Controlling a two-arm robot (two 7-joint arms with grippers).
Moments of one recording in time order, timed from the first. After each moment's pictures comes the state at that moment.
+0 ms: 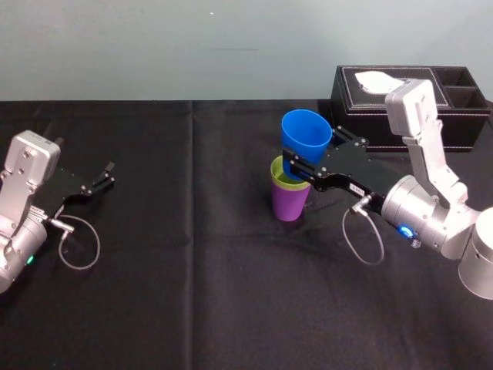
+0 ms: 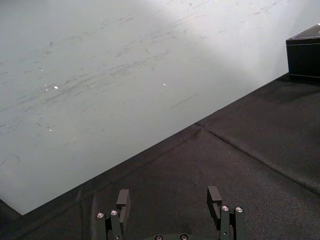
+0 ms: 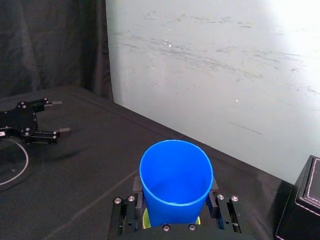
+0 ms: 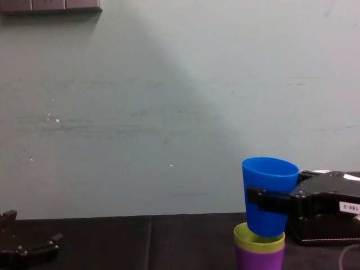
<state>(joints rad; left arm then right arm) -0.20 0.60 0.45 -1.41 -0.25 -0.12 0.03 0.20 0.43 -0.33 -1.64 0.30 0.14 0.36</state>
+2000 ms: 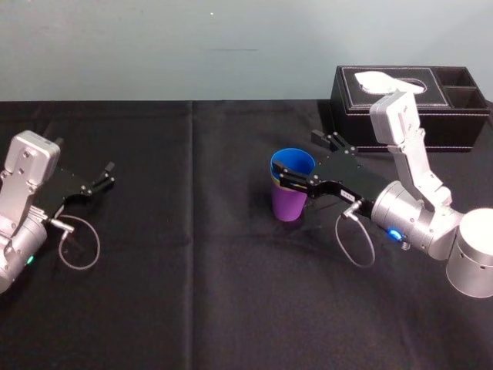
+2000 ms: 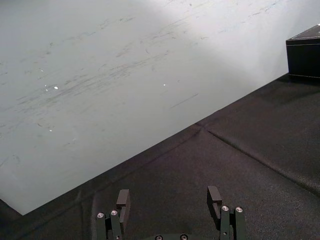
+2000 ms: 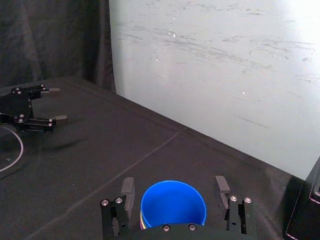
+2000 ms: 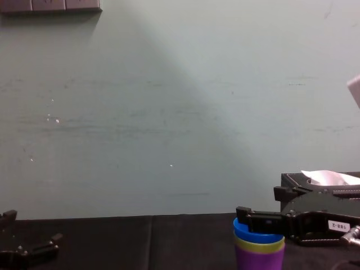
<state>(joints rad) -0.20 0.60 0.45 -1.41 -0.25 -0.12 0.03 0.24 0.40 -0.36 -1.53 0.28 0.09 0.40</state>
